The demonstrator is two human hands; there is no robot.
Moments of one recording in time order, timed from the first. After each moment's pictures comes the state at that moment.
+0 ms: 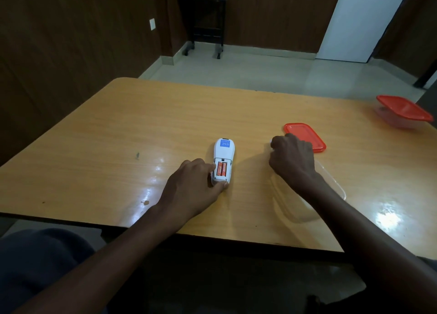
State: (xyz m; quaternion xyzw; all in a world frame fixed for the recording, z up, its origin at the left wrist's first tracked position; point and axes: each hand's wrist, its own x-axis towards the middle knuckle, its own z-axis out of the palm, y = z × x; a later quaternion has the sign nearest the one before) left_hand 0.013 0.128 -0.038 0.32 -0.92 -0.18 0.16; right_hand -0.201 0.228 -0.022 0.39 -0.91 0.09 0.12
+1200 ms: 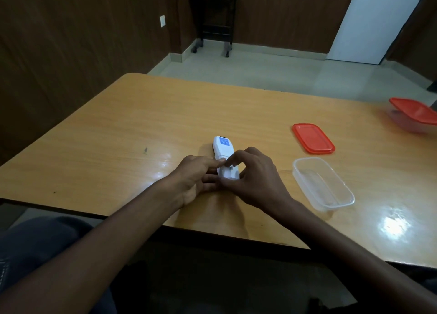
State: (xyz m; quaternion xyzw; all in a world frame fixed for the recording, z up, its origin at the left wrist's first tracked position) left_hand 0.005 0.113 -0.016 0.39 -0.51 -0.75 0.13; right_hand -0.106 0.223 -0.025 0.50 -0.79 0.34 -0.06
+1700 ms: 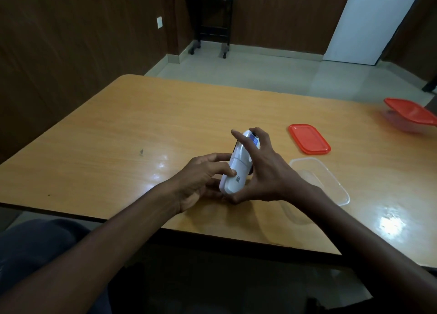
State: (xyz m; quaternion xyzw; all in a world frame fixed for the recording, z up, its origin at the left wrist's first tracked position) left_hand 0.003 0.122 -0.015 0.29 -0.58 -0.75 0.09; right_hand -0.154 0.236 -0.015 0.60 -0.76 0.22 -0.08
